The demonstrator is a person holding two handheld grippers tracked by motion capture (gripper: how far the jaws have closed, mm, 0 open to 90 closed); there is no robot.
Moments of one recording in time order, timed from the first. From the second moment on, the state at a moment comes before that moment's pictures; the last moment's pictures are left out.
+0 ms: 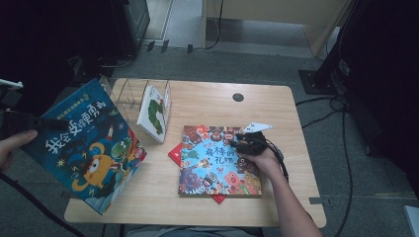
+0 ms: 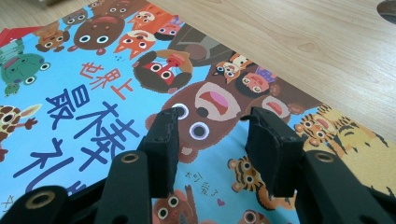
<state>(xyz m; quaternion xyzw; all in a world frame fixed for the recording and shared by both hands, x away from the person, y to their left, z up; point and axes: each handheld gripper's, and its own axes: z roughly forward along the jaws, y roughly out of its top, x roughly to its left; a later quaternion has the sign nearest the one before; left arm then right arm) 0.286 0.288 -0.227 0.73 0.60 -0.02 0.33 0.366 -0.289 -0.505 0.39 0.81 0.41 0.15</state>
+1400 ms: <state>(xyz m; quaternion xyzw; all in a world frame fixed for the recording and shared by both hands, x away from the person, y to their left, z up) 0.365 0.327 -0.232 0.64 0.70 0.05 0.32 0.364 -0.288 -0.505 0.38 0.82 0.40 0.15</state>
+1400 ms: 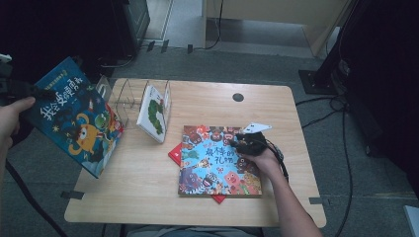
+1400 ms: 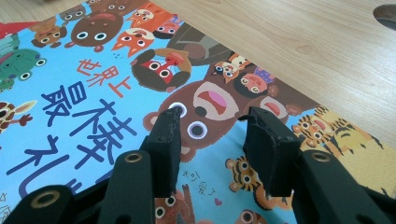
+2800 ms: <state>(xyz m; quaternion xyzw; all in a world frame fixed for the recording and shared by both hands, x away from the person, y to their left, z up) 0.408 0.325 -0.258 0.66 0.69 0.02 0.28 0.362 -0.288 -0.506 0.38 0.82 0.40 0.16</state>
